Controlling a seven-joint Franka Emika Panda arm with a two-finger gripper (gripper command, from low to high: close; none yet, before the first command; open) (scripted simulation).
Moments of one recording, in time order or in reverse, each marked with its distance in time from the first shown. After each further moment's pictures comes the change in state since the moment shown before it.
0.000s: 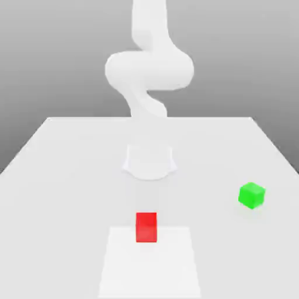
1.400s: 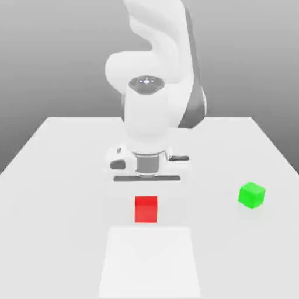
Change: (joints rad) arm 0.061 0.612 0.044 -0.572 0.022 0.461 -0.086
